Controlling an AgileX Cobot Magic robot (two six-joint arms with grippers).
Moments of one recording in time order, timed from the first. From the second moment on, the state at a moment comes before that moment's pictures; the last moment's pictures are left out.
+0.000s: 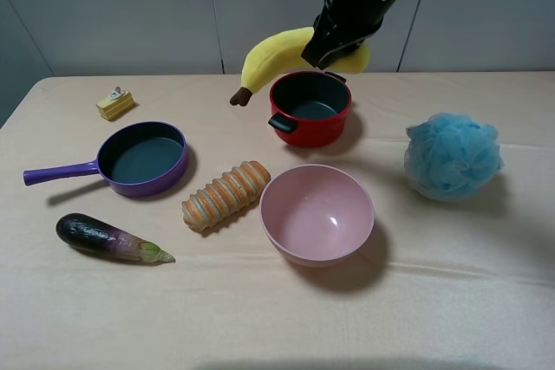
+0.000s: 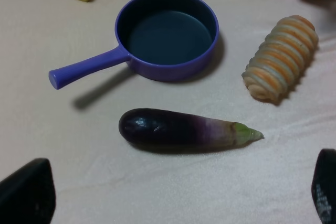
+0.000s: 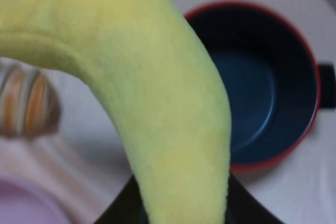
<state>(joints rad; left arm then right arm) -0.13 0.00 -0.50 -0.05 1.05 0.06 0.56 1.79 -1.46 0.08 0.82 -0.44</state>
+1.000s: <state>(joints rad) -0.13 0.00 -0.50 -0.05 1.05 0.06 0.57 1.43 -0.91 0.15 0.69 -0.36</state>
